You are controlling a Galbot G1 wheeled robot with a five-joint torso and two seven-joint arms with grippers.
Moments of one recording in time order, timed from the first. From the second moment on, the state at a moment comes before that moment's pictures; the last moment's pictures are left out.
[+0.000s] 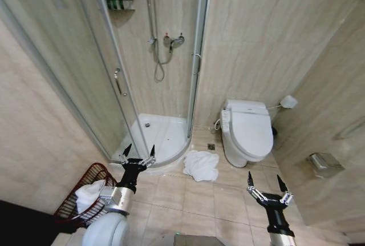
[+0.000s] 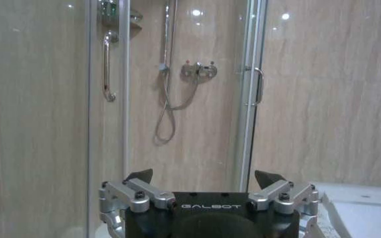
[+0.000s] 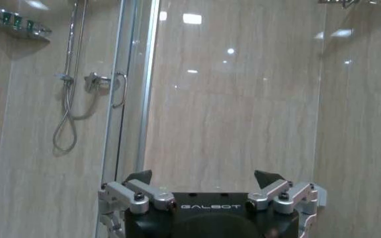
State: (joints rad) left arm 1.79 -1.56 -0.53 -2.43 -0.07 0.14 0.05; right arm -2.01 1.53 0.75 2.16 0.12 0.49 0.00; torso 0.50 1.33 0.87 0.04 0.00
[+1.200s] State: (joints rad) left arm 1.79 -1.55 -0.53 -2.43 -0.07 0.14 0.05; right arm -2.01 1.53 0.75 2.16 0.12 0.49 0.00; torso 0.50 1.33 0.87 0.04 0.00
